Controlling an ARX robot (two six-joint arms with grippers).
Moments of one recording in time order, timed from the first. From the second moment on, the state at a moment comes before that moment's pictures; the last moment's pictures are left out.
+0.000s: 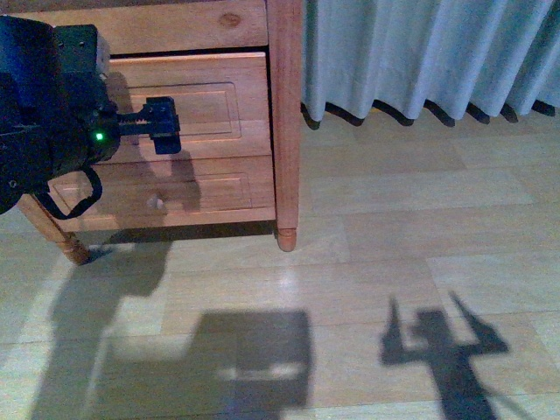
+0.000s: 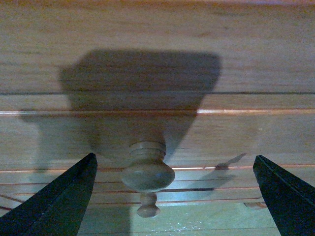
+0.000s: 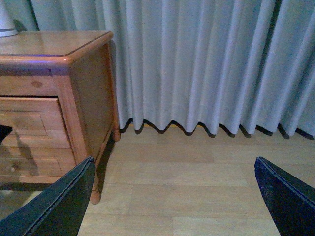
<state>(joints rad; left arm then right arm) -0.12 2.31 1.12 0.79 -0.04 -0.05 0.00 0.00 0.02 0.00 0.00 0.00</state>
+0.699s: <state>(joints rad) -0.12 2.31 1.08 0.83 -0.08 -0.07 0.00 0.00 0.02 0.00 0.00 0.00</state>
